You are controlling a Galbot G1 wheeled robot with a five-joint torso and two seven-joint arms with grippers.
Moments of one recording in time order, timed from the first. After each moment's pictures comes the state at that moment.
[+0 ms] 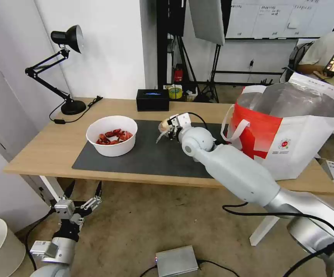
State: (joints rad) left arm 1.65 -1.43 -0.76 -2.02 -0.34 -0.21 0.23; right arm -0.24 1.15 -0.45 1.51 0.94 -0.68 0.50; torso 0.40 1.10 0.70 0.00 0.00
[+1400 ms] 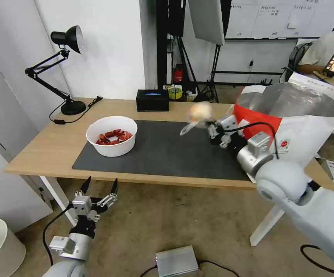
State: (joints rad) left arm 1.64 -1.46 -0.65 -2.05 -0.25 -0.19 0.21; right arm -0.79 0.67 0.13 2.14 0.62 -0.32 0.20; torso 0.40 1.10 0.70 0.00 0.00
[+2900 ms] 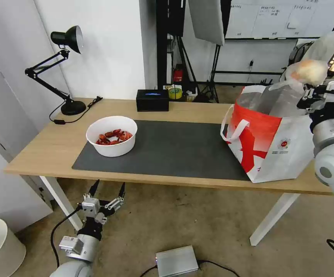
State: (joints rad) left arm 1.64 -1.45 -0.62 -2.03 -0.22 -0.19 0.20; right arm -0.94 0.70 0.58 2.08 0.81 -0.42 0.52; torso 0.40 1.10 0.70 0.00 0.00
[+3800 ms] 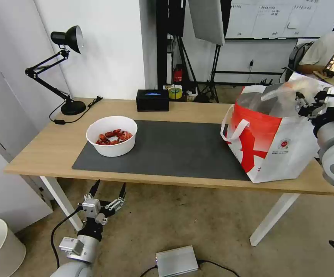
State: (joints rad) left arm 1.65 -1.45 -0.62 -2.04 -0.22 -0.19 0.21; right arm -0.96 0.69 0.62 2.08 0.92 -0.51 0.57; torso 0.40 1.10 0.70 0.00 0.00
